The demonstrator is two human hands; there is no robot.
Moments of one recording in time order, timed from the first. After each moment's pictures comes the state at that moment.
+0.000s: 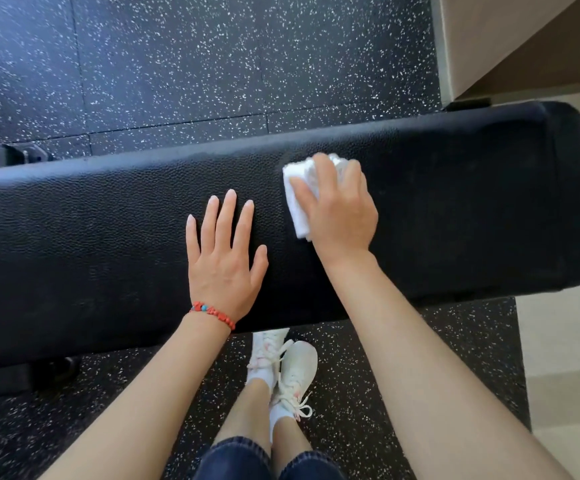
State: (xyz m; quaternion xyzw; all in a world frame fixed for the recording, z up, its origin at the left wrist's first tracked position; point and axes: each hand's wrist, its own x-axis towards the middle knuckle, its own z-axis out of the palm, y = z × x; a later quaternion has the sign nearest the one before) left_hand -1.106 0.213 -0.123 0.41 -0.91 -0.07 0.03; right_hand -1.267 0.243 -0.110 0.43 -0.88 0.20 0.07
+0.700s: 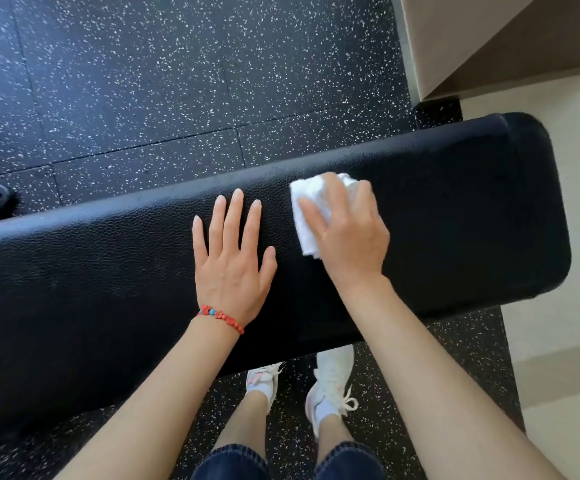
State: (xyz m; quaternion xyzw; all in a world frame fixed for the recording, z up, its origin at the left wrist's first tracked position) left_hand -1.166 0.195 -0.119 0.37 -0.92 -0.10 0.02; right_hand -1.309 0.255 -0.103 0.38 -0.90 0.19 0.03
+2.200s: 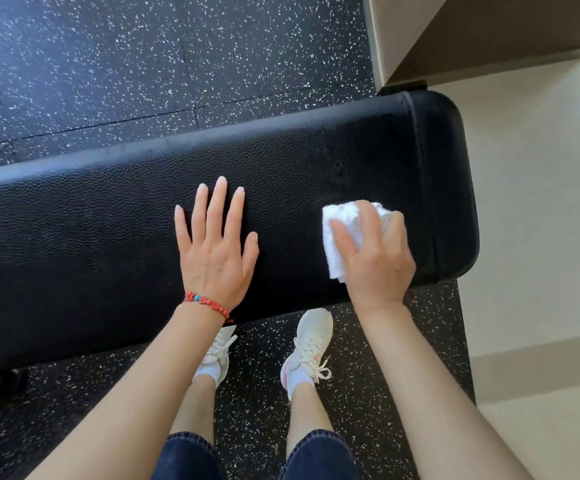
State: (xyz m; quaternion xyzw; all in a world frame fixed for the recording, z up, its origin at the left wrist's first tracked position) left_hand -1.248 0.286 -0.116 0.40 -0.91 -0.10 0.00; right_hand -1.395 0.406 -0.107 0.34 -0.92 0.17 0.02
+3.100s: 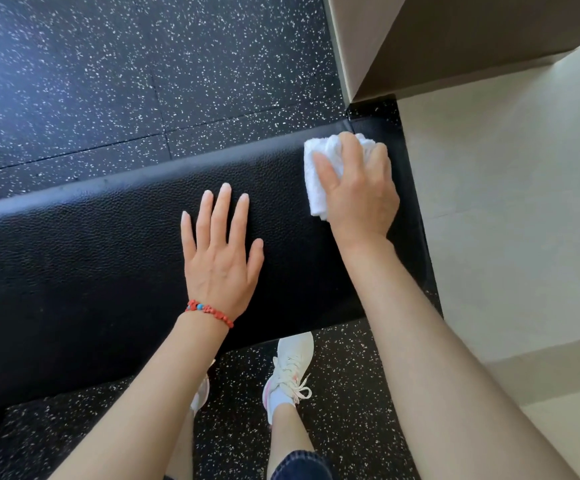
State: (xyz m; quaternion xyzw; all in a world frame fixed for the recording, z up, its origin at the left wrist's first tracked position) left_hand -1.327 0.307 -0.117 0.39 -0.92 -0.11 0.02; right_hand -1.501 0.353 -0.104 0.32 -0.93 0.19 0.01
